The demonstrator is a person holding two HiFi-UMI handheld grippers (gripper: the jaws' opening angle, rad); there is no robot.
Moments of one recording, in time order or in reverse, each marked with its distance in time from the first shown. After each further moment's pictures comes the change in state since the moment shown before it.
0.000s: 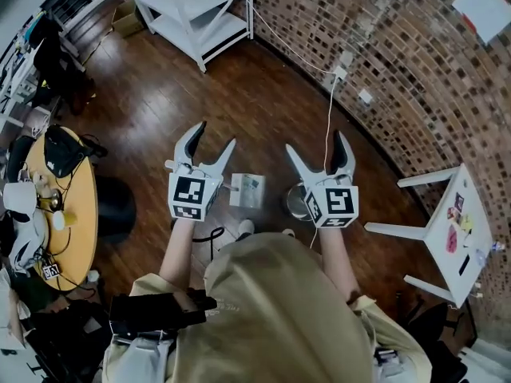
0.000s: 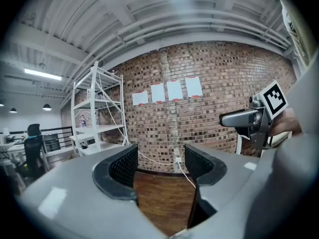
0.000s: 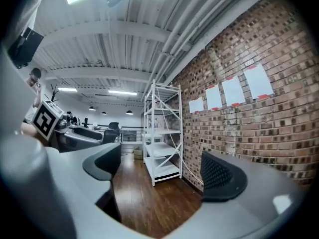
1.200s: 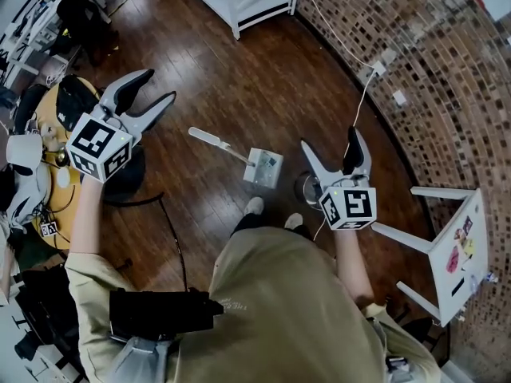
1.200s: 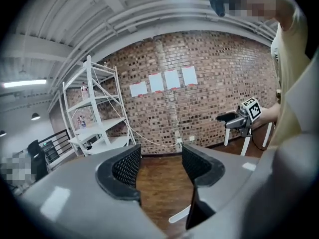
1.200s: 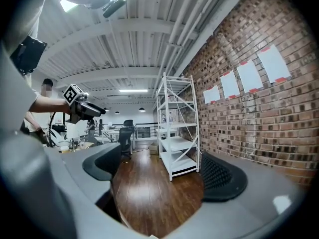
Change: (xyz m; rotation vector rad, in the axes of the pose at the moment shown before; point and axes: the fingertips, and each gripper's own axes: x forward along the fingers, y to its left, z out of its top) left arm -0.102 0.175 0.036 0.125 0.195 -0.121; right arm 0.028 0.073 -0.024 0.049 0.061 0.164
